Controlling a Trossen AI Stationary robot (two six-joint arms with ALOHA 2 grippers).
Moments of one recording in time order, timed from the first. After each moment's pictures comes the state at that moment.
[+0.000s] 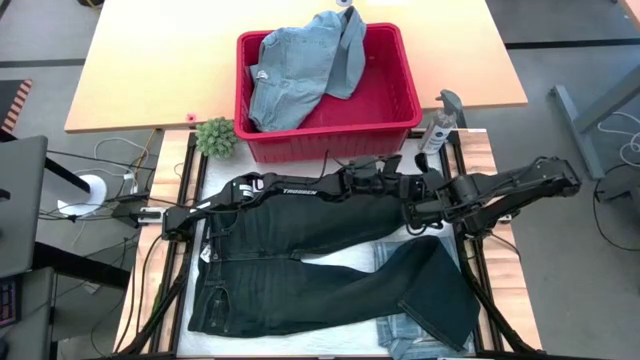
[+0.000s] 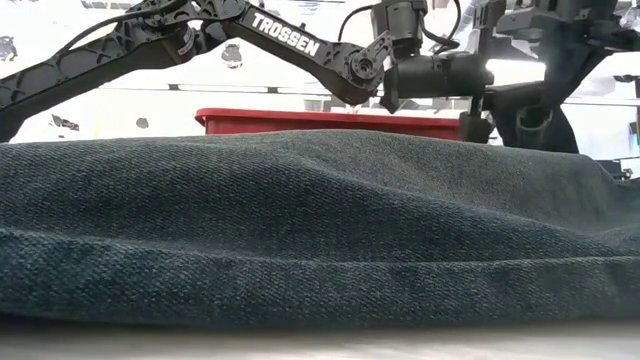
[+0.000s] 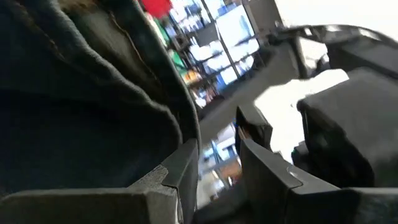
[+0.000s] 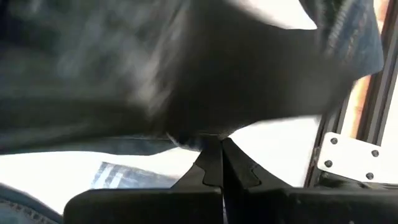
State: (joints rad) left arm 0.14 2.57 2.20 0.53 0.19 -1.08; right arm 0.23 1.16 1.12 -1.47 0.42 1.50
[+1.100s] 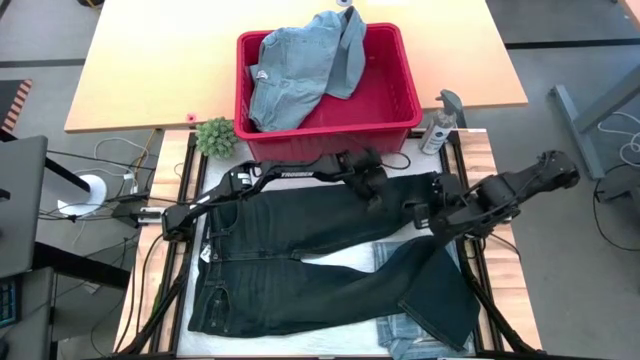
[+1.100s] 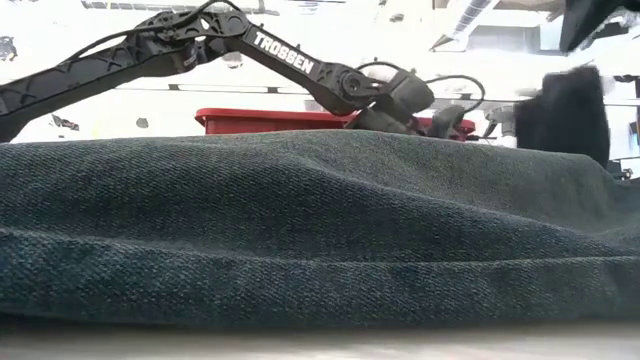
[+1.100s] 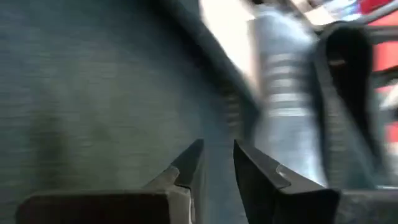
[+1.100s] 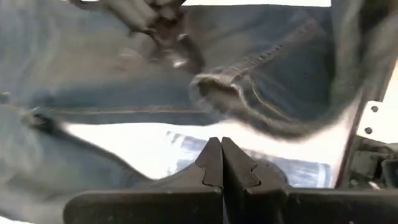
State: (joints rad) left arm 0.26 2.57 2.20 -0.37 0.55 -0.33; right arm 0.46 1.13 1.31 -1.57 0.44 1.76
